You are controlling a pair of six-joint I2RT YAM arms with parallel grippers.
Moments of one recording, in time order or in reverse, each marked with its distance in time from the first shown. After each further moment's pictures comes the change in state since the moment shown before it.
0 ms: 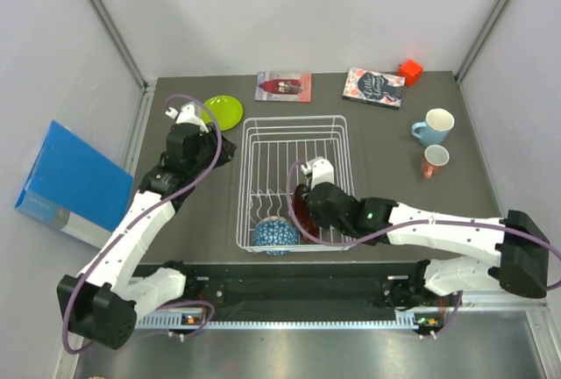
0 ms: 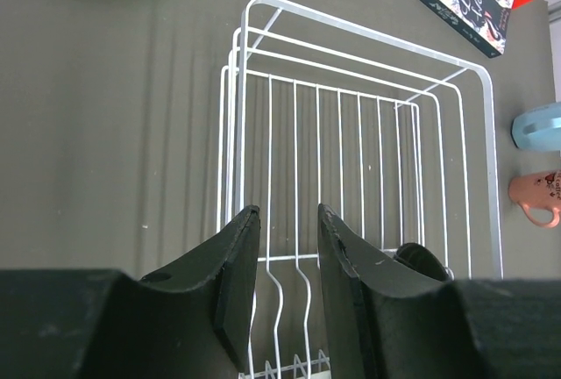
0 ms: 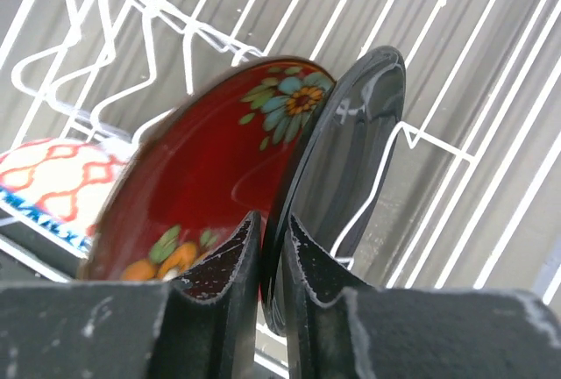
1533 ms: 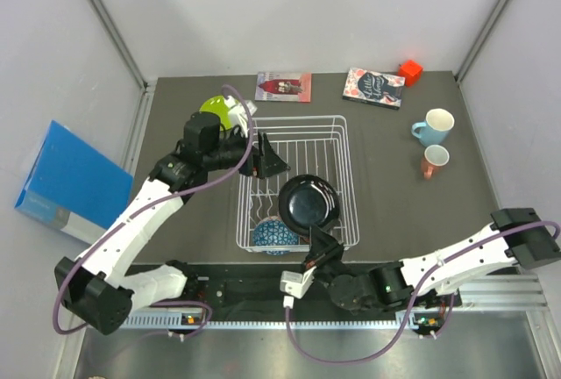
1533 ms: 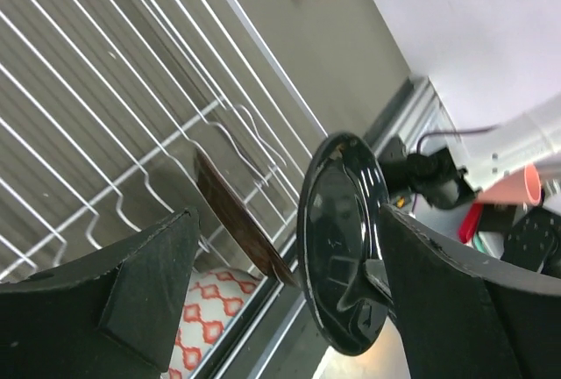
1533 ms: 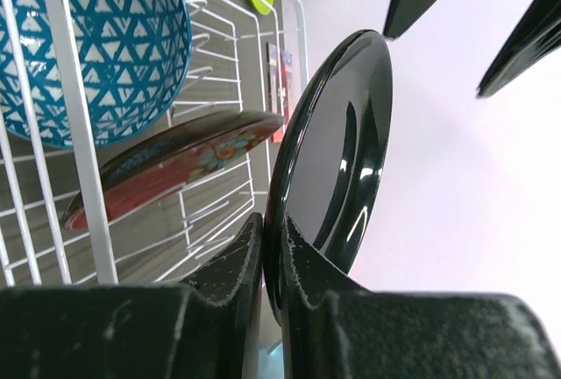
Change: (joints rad) left arm -0.165 0.089 0.173 -0.052 0.602 0.127; right arm 0.676 -0.127 -0.325 0.570 0.654 -1.467
